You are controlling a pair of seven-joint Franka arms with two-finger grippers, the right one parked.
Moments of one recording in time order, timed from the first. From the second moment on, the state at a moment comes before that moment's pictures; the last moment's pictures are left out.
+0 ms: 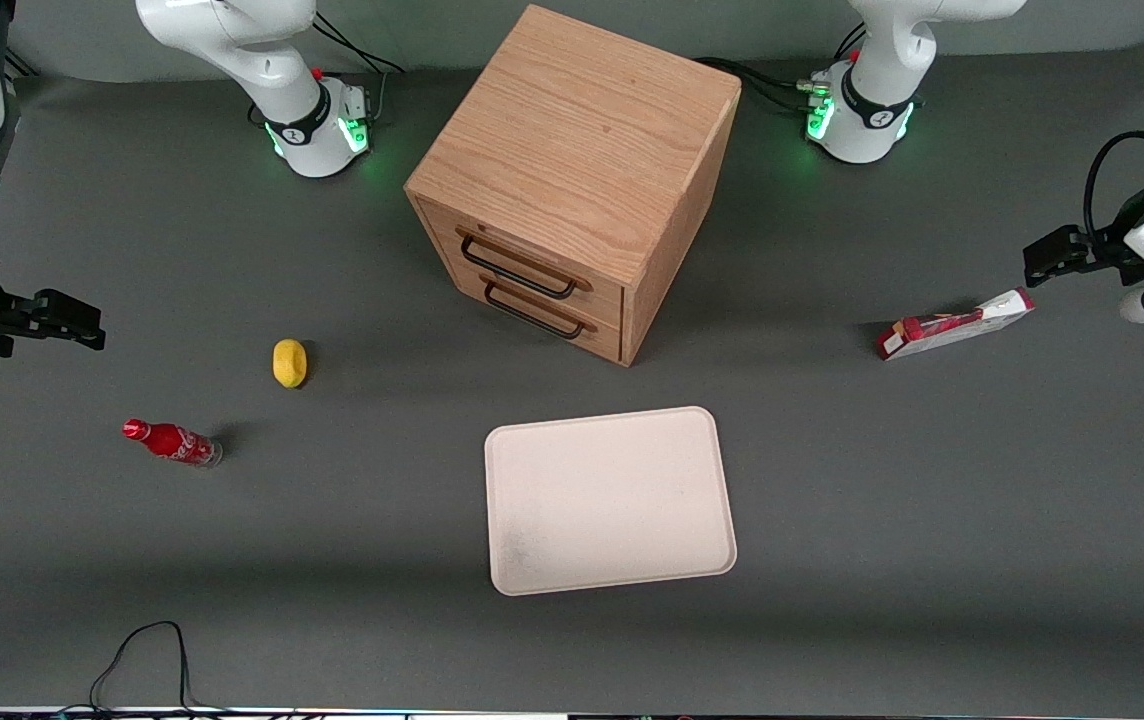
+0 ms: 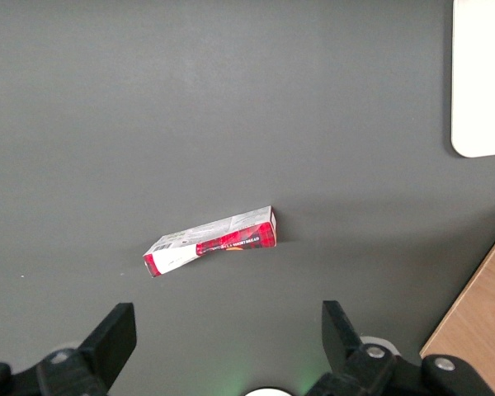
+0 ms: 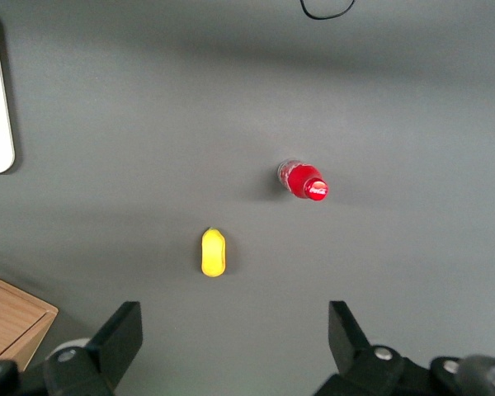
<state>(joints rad) -0.13 0.00 0.10 -1.63 0.06 1.54 -0.02</state>
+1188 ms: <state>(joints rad) -0.14 0.00 0.10 -1.59 0.05 1.49 -0.07</state>
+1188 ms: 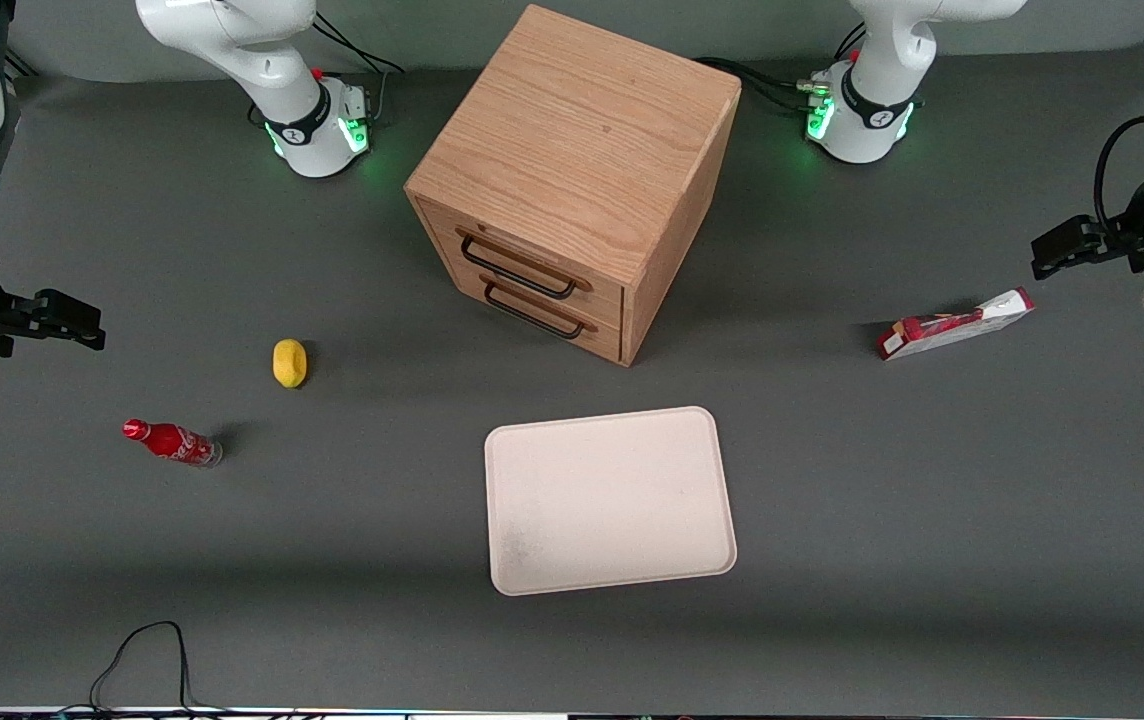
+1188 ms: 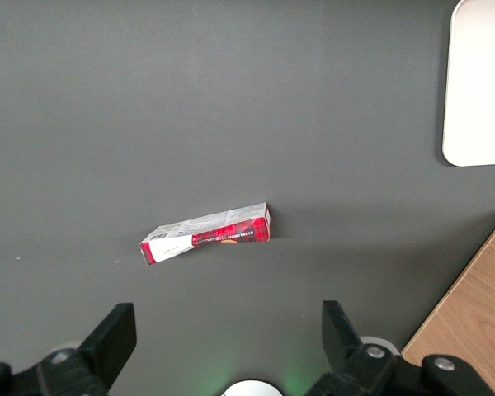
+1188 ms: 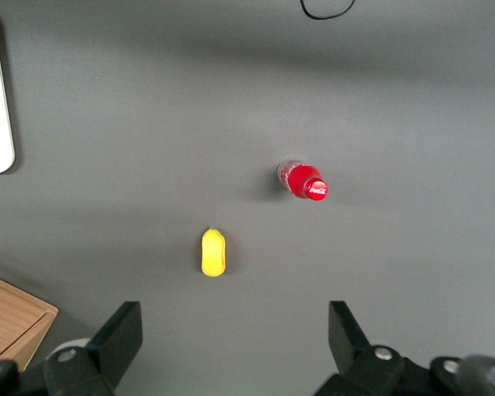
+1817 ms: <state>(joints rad) -0.14 0.00 0.10 -1.59 0.05 1.48 -0.07</state>
